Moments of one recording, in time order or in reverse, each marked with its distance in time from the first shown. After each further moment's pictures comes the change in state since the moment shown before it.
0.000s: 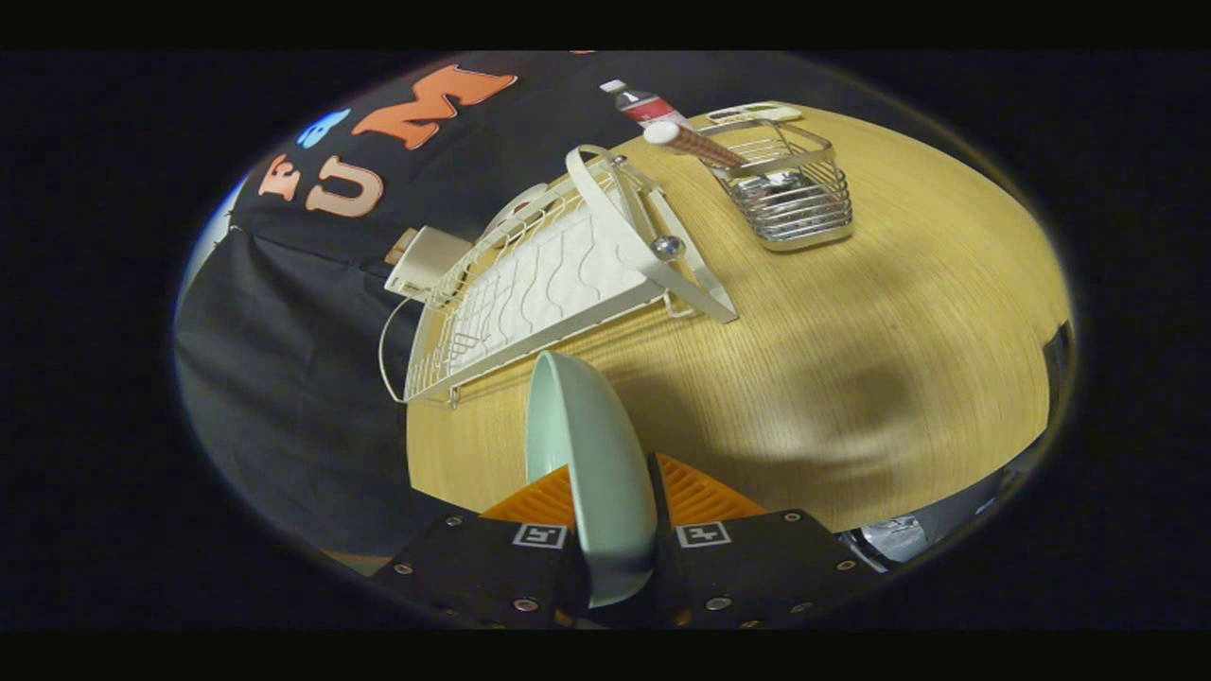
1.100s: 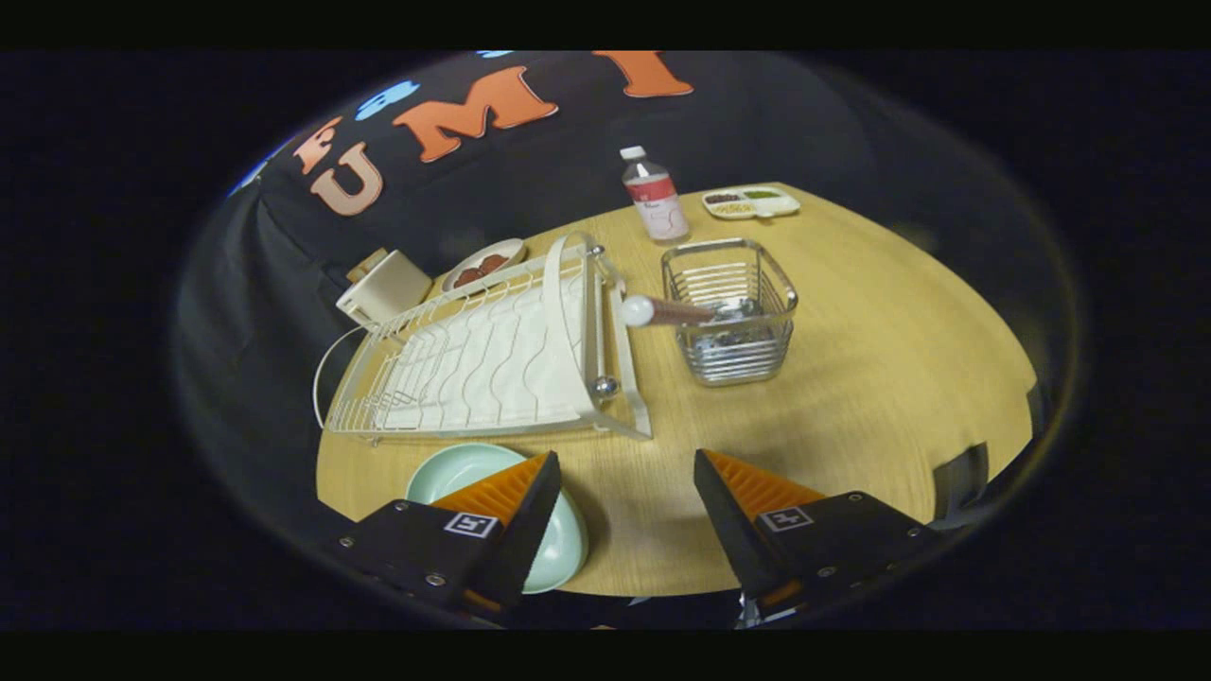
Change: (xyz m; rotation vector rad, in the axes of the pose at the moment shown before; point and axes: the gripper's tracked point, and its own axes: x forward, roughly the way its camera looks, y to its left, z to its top) arm -0.037 -0.033 0.110 -0.251 -0.330 -0.287
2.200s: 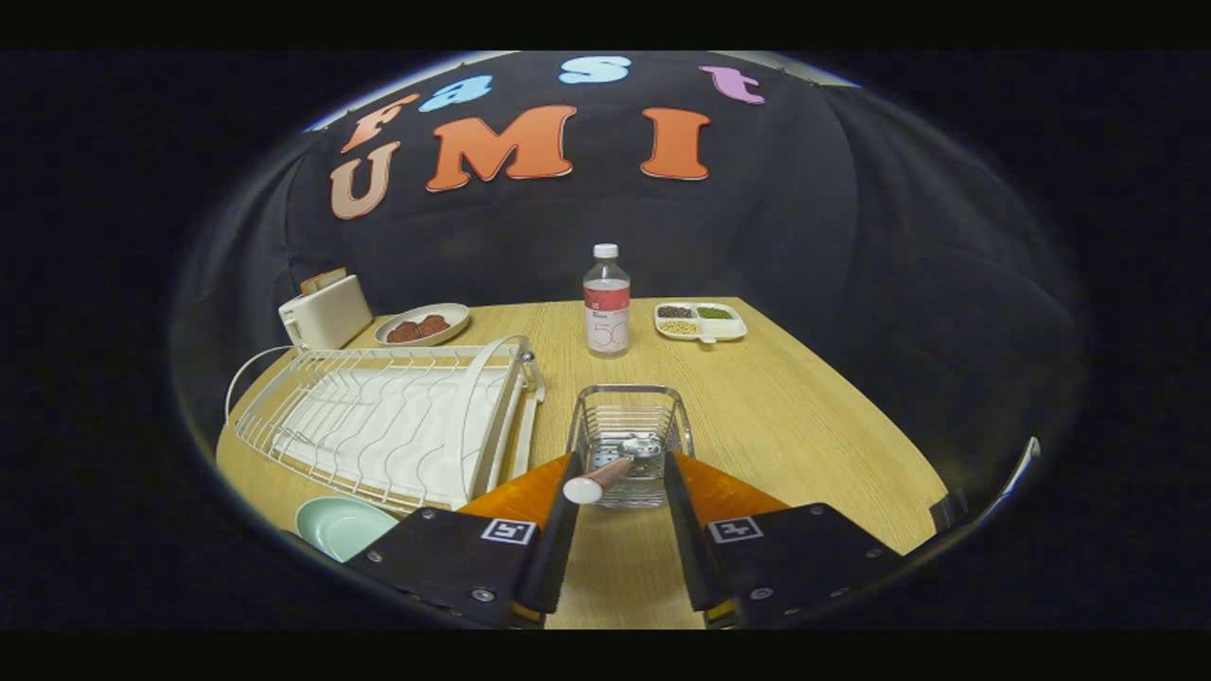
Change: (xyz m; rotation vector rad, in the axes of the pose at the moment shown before) arm 0.013 -0.054 0.090 -0.175 -0.314 -0.198
